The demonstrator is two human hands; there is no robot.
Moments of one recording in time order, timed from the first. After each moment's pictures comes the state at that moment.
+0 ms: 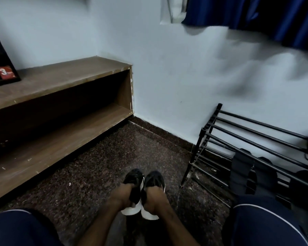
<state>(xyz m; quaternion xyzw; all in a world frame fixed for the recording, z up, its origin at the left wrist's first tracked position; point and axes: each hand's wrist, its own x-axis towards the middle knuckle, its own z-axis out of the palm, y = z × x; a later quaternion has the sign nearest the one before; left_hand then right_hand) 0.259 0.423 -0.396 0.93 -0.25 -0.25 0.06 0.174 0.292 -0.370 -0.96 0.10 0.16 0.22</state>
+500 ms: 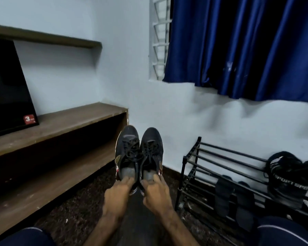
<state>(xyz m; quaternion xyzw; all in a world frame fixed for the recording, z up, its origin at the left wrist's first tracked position) 0.184 0.429 -0.244 0.92 -0.31 0.19 0.11 0.119 0.287 -0.240 -0.98 0.01 -0.22 0.04</state>
